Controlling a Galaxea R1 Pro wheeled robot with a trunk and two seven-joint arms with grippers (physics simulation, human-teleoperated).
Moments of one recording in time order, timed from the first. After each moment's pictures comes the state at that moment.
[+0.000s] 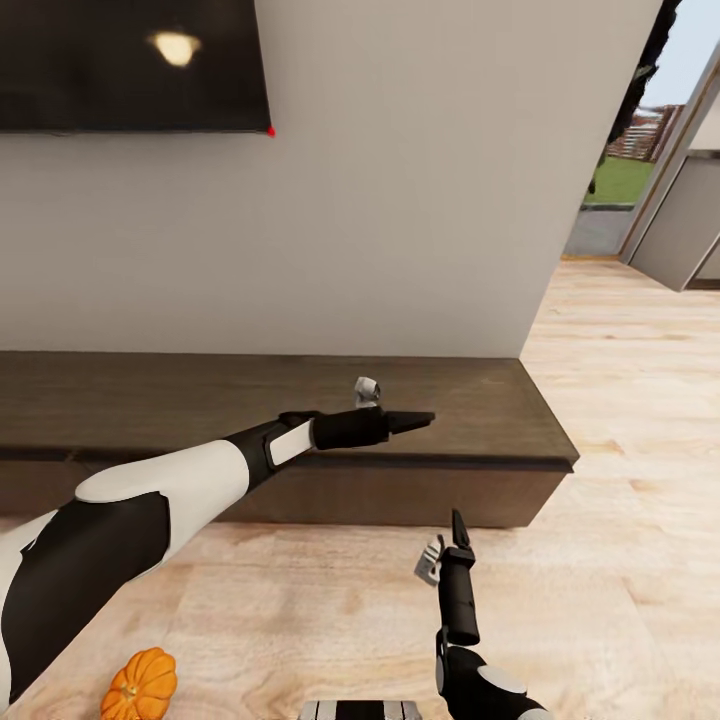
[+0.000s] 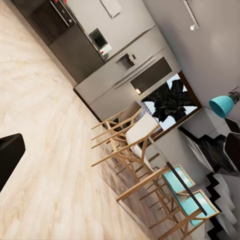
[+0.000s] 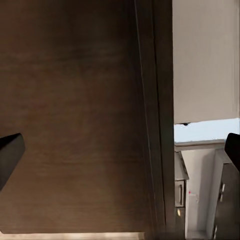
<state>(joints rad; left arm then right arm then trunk) -1.33 -0.10 -1.60 -0.33 1.87 0.31 -1.23 -0.51 0.11 0.41 -0.36 1.03 0.18 -0.99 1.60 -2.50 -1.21</state>
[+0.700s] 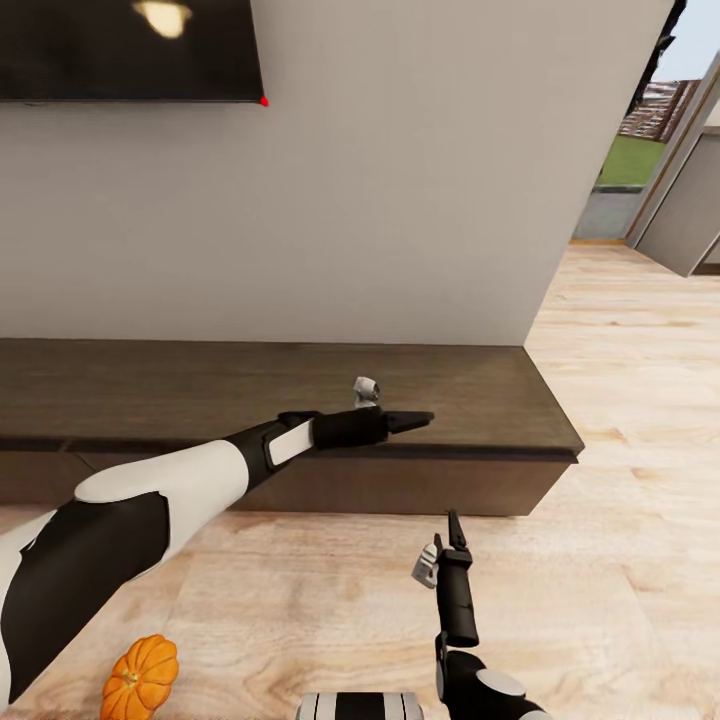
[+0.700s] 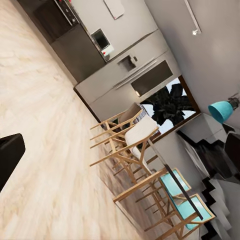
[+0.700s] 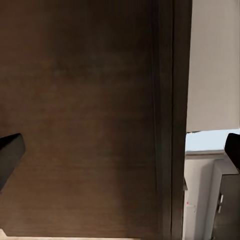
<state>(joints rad) -1.33 -0.09 -1.60 -0.33 1.87 0.31 -1.23 -0.51 0.11 0.44 -0.35 1.05 0.18 -1.03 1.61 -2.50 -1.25</state>
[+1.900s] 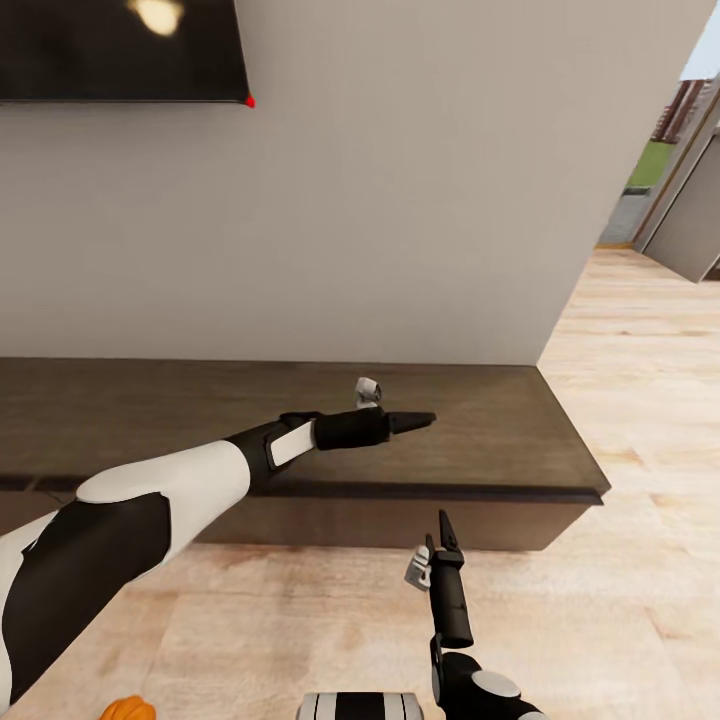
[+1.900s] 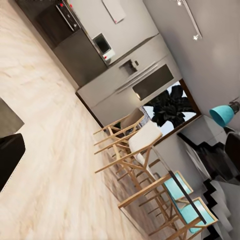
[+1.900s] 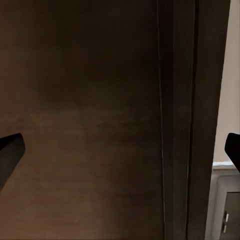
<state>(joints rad) -1.32 -0.10 -1.60 -0.33 1.87 0.30 -1.24 -0.51 0.11 0.50 -0.35 1.04 0.18 -1.02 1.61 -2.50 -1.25</state>
